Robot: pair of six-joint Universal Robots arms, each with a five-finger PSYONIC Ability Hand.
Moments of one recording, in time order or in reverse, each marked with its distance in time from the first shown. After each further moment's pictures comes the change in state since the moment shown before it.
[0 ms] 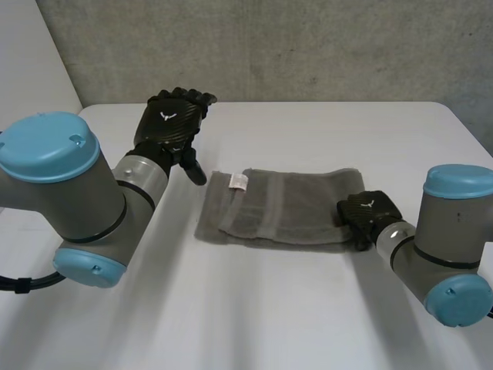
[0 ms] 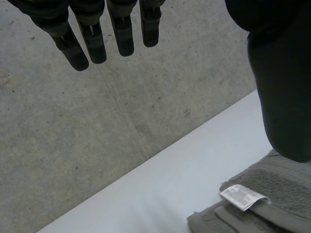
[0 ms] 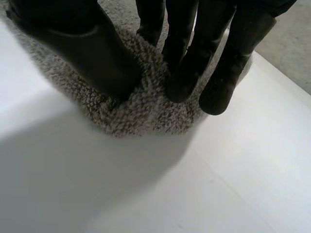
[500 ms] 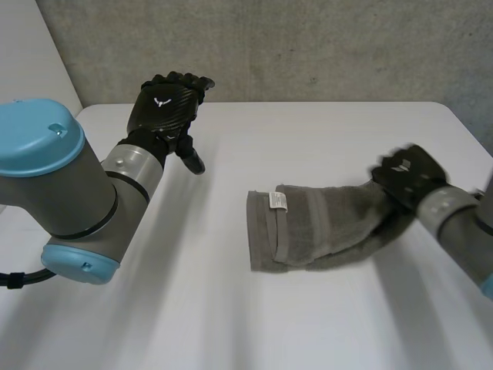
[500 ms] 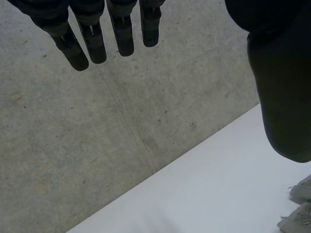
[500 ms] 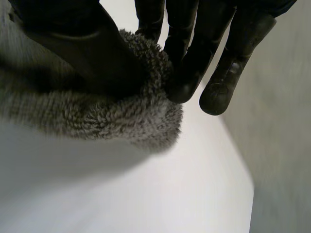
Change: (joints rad) left arm -0.002 0.053 0.001 -0.008 -0.002 -0.008; right arm -0.083 -0.256 0.026 0.064 -0.072 -0.369; left_hand -0.002 0.000 -0.001 0.000 0.000; right_hand 0.064 0.003 0.002 0.000 0.008
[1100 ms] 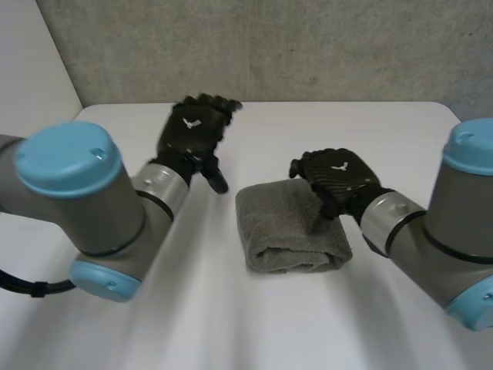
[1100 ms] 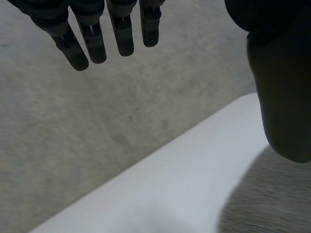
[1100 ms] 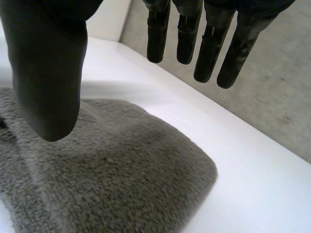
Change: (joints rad) left arm -0.079 -0.063 0.006 0.002 0.002 -0.020; right arm 0.207 0.006 -0.061 0.038 -0.071 0.583; left_hand -0.001 0.000 0.000 0.000 0.000; right_hand -0.911 -0.832 -0.927 -0.939 -0.984
